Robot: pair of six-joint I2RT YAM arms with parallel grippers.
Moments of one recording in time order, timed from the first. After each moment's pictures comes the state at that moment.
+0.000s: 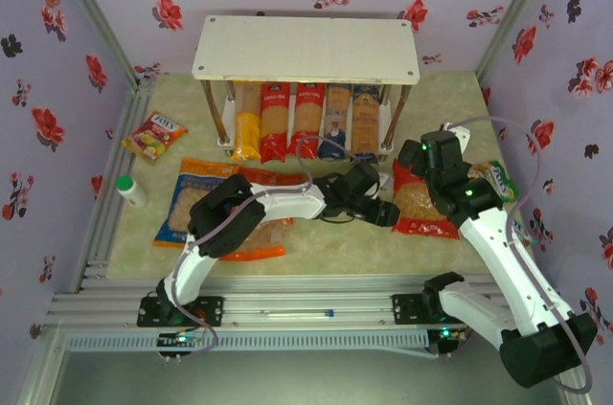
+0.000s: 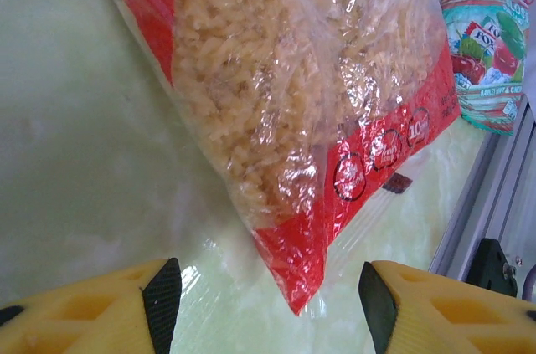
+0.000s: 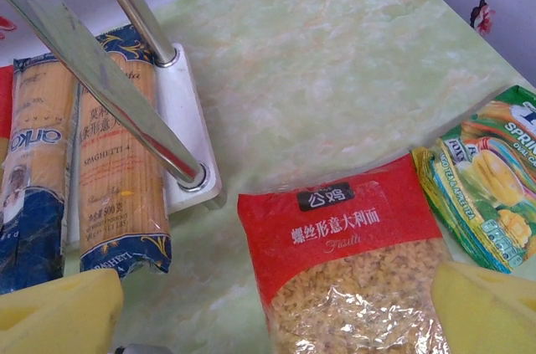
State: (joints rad) left arm -1.10 2.15 1.47 -0.07 0.32 -0.66; right arm 0.34 0.94 0.95 -0.71 0.40 0.57
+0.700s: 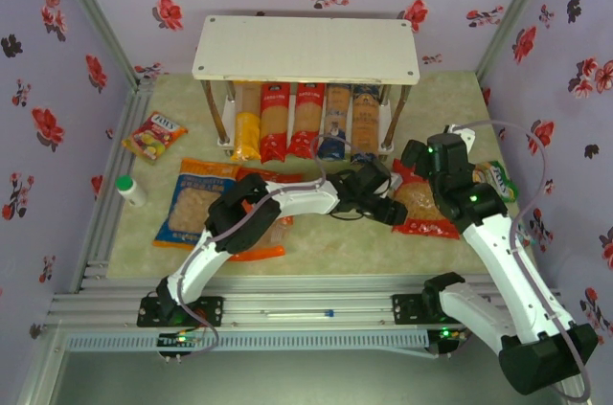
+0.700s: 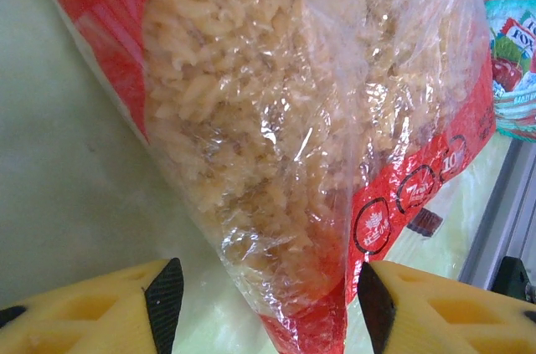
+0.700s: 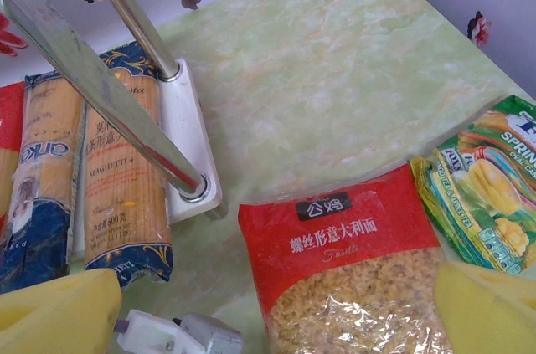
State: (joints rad) left arm -1.10 2.29 1.65 -0.17 0.35 -0.65; right arm 0.32 0.90 0.93 -0.69 0.38 0.55
